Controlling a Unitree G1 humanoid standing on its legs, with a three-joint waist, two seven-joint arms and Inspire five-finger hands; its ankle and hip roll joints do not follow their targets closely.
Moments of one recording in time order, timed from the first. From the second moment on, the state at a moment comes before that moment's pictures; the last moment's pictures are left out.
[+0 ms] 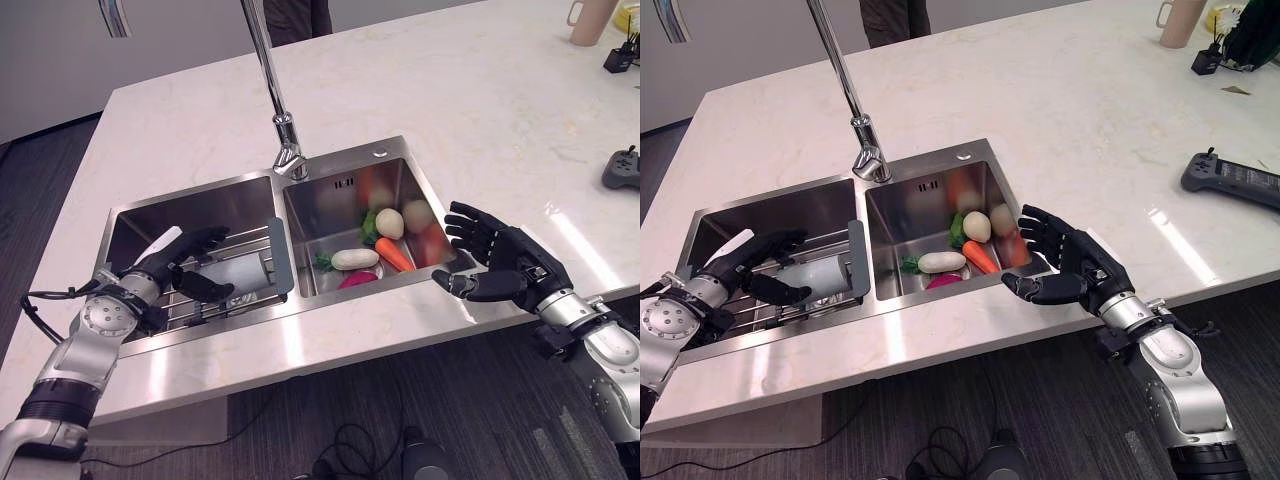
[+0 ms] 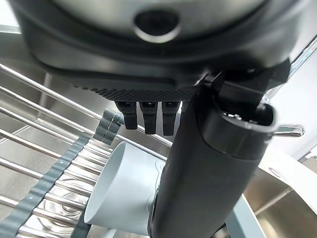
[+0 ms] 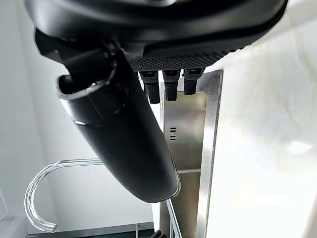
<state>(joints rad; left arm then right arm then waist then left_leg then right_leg) -0.34 0.92 -0.14 0.44 -0.05 -0.11 -0.24 -0.04 -0.72 -0.10 -0.16 0.56 0.09 0.29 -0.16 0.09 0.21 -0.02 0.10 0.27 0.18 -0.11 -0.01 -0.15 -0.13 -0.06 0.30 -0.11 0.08</state>
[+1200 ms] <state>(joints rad) -0.38 0.92 -0.20 0.51 0.09 -0.07 -0.29 -0.05 -0.76 -0.10 -0.16 0.56 0.09 0.30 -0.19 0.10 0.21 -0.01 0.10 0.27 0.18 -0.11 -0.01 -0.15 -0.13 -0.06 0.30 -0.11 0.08</state>
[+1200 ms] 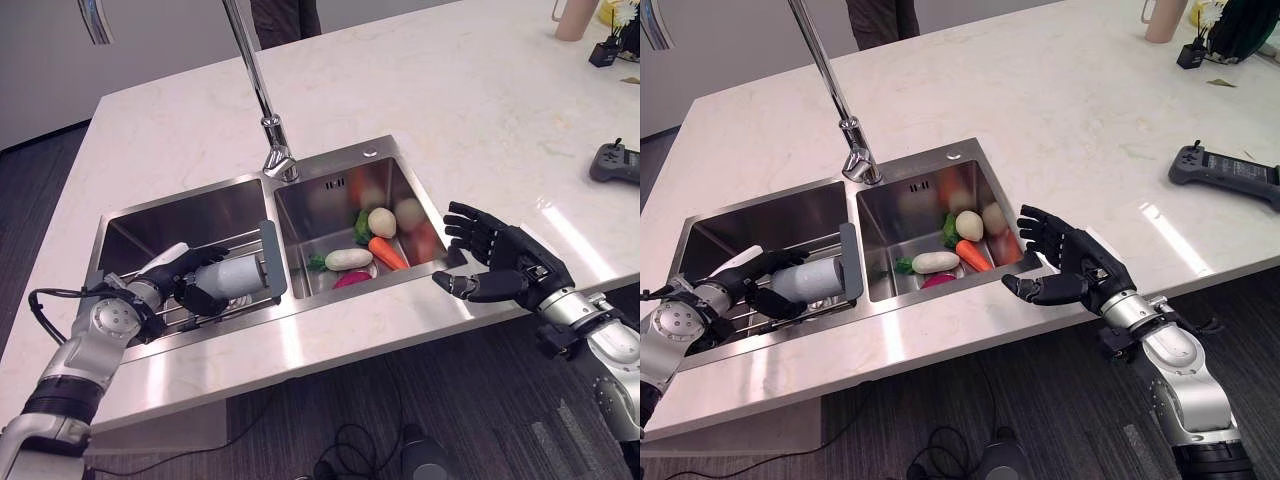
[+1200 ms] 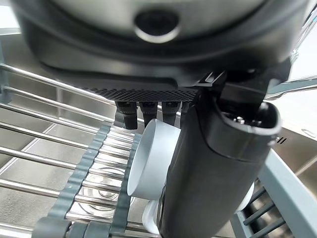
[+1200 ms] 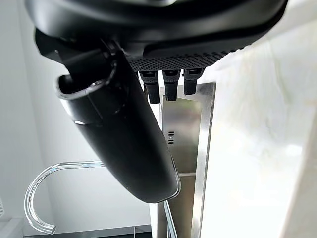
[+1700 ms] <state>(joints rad) -0.40 0.92 -0.20 0.57 0.10 -0.02 -0.33 -0.05 -0.76 -0.10 -0.16 0.56 0.09 0.34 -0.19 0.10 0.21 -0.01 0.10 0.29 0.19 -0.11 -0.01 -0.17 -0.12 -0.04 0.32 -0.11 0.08</state>
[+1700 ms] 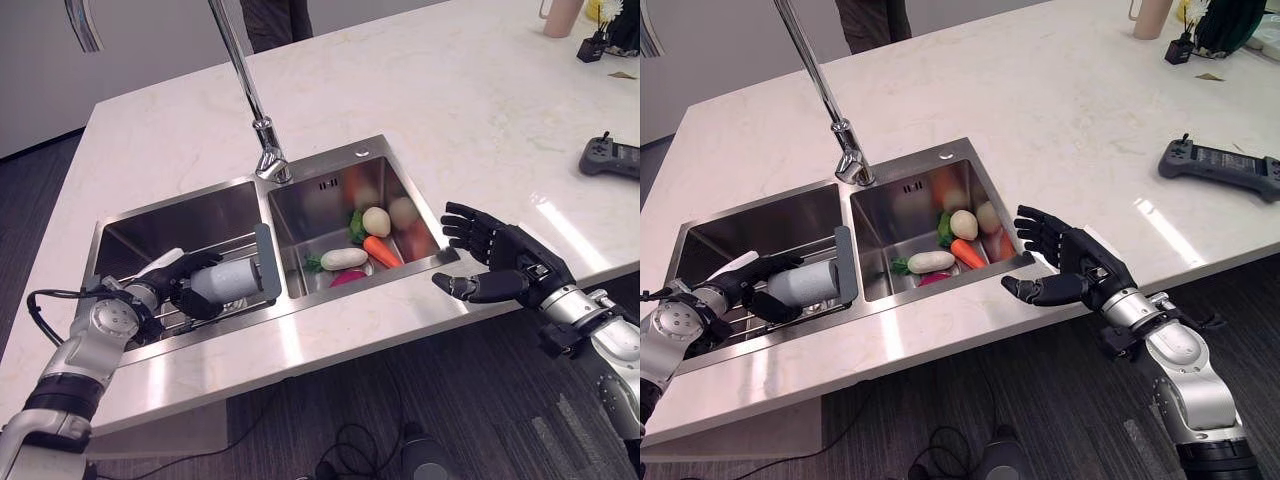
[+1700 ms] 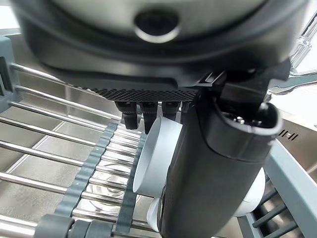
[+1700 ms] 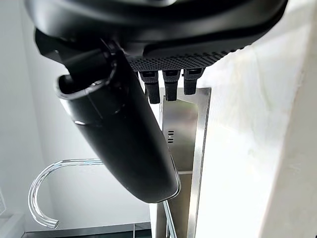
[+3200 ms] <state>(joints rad) -0.09 0.84 0.11 0.40 -0.10 -0.04 -0.20 -0.01 -0.77 -0.17 -0.19 0.55 0.12 0.37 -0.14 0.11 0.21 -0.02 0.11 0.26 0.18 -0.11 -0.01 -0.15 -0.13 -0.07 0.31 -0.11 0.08</state>
